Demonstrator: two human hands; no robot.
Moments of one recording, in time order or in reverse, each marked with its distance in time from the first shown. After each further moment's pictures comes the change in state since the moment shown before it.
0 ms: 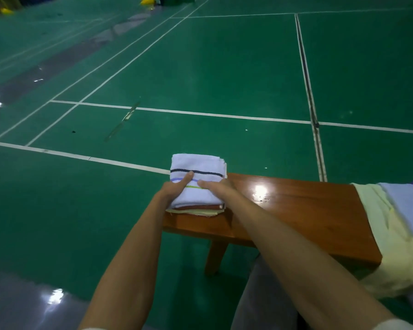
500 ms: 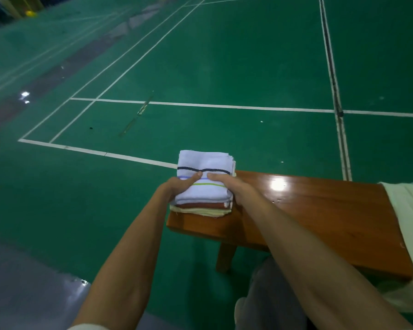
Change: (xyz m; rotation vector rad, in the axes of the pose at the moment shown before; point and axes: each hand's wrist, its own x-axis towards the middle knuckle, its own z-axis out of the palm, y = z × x) left_hand 0.004 0.023 -0.006 0.235 -0.108 -0.050; right_hand 0.013 -0.005 -0.020 0.327 -0.431 0.043
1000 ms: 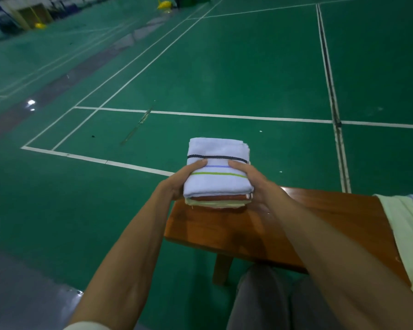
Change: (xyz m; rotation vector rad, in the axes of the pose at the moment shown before) left_hand -0.026 0.059 0.006 -0.561 -0.352 0.204; right_hand -0.026 -0.027 -0.062 0.321 -0.129 -0.178
